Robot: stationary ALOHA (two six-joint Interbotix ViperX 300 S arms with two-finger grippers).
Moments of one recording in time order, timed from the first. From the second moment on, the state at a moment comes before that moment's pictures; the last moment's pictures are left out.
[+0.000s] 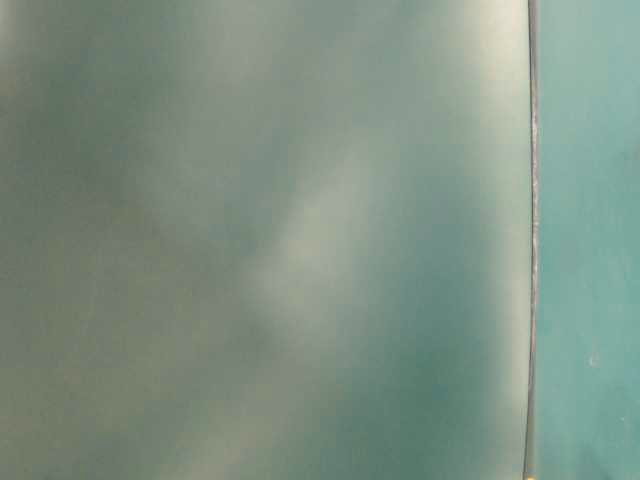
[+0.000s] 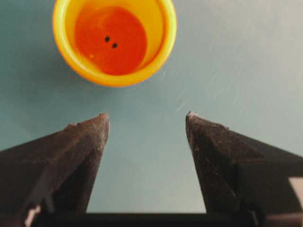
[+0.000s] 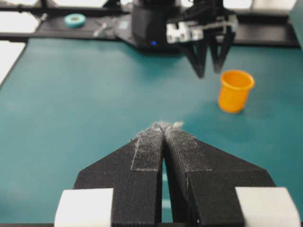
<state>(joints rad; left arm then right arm) 0.41 -0.43 1.13 0.01 0.27 -0.33 -0.01 -0.88 1.08 0.00 -0.06 0.01</state>
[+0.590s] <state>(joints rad) 0.41 -0.43 1.19 0.01 0.19 -0.34 -0.01 -0.88 1.08 0.00 -0.06 0.01</state>
